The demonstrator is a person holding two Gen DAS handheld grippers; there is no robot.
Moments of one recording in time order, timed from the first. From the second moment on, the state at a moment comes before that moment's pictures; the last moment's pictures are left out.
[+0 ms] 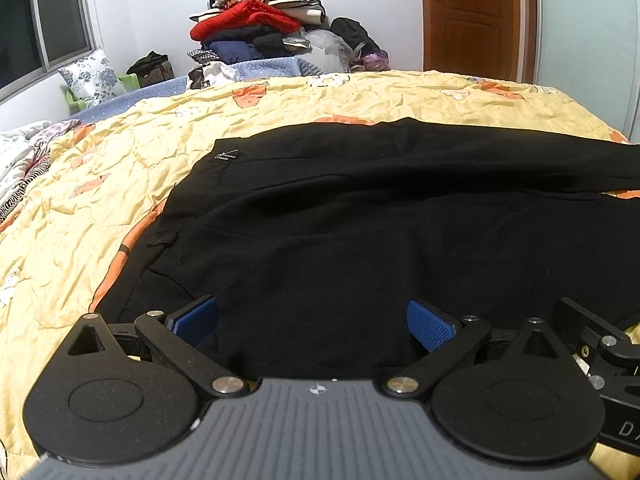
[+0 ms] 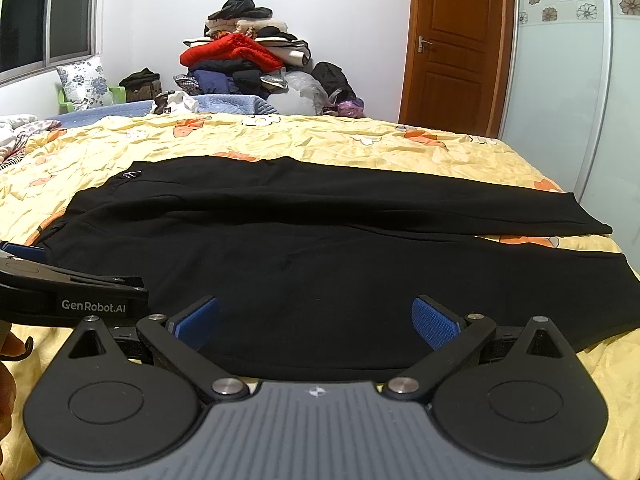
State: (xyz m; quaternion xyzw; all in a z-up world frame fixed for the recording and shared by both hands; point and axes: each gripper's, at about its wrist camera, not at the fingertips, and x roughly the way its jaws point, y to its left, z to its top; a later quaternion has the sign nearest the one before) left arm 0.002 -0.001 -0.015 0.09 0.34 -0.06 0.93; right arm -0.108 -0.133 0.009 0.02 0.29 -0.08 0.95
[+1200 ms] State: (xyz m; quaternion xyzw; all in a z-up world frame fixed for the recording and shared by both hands) left arm 0.004 -0.001 -0.016 0.10 0.35 -0.06 0.93; right arm -0.109 -0.127 0.006 0.02 0.29 -0.08 0.95
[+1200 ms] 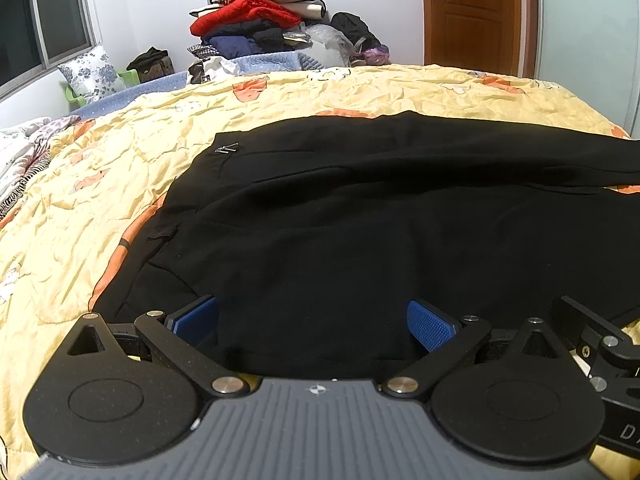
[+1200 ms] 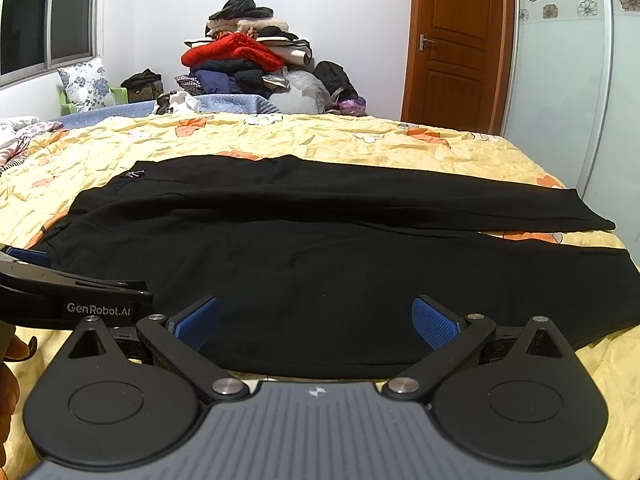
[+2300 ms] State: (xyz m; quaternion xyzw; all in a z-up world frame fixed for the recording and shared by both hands) left arm 0.046 0.026 0.001 0.07 0.35 -0.06 0.93; right arm -0.039 -0.133 0.042 -0.09 0.24 0.06 0.97
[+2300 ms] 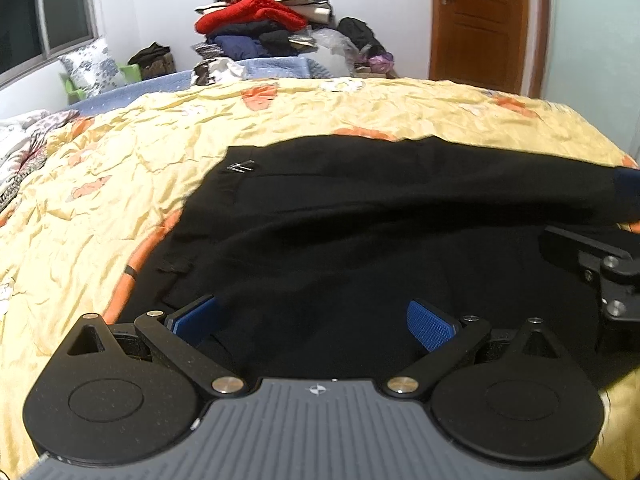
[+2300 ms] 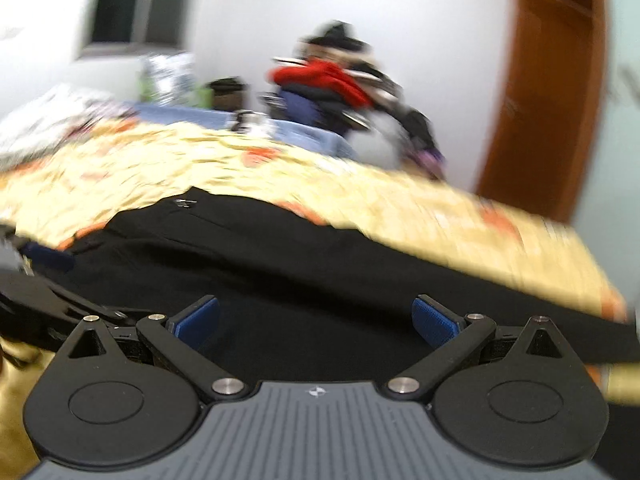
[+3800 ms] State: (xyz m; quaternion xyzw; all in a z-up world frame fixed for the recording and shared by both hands) left arm 0.318 0.114 0.011 -0.29 0.48 -0.10 0.82; right arm 0.145 -0.082 0.021 -0.35 0.22 0.33 0.85
